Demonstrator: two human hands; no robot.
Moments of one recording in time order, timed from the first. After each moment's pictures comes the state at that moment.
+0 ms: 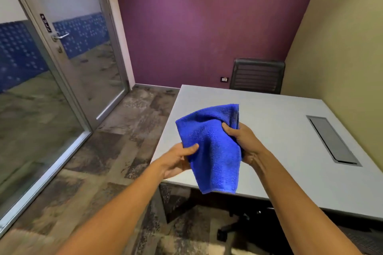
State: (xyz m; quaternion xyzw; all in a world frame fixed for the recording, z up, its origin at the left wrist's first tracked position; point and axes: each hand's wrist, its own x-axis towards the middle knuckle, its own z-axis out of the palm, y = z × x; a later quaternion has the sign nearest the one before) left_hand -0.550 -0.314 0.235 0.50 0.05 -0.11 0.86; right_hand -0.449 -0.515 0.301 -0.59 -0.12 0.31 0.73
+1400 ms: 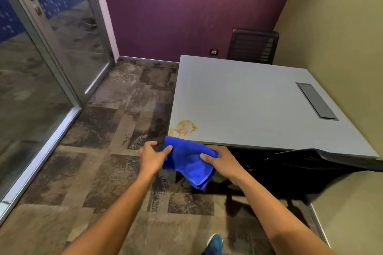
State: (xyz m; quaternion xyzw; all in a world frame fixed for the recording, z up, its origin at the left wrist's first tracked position) left_hand -0.743 -0.192 0.152 0.76 0.38 0.05 0.52; right_hand -0.678 -0.418 0.193 -0.84 -0.17 0.24 0.46
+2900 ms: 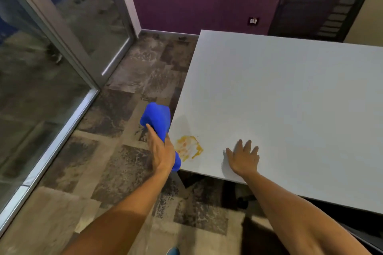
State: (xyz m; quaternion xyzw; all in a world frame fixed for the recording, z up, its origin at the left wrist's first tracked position) left_hand -0.481 -0.187 0.039 0.73 0.45 0.21 0.47; right_hand -0.362 -0.400 -0.033 -0.96 -0.07 0.24 0.08
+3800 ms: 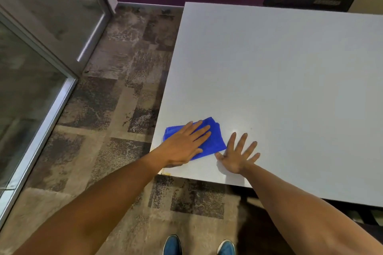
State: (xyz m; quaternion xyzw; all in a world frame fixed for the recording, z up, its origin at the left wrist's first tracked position) left_hand -0.389 -0.169 -0.028 0.97 -0.24 -0.08 -0.01; right_hand -0.338 -0.390 -0.052 -0.92 -0.06 0.39 0.07
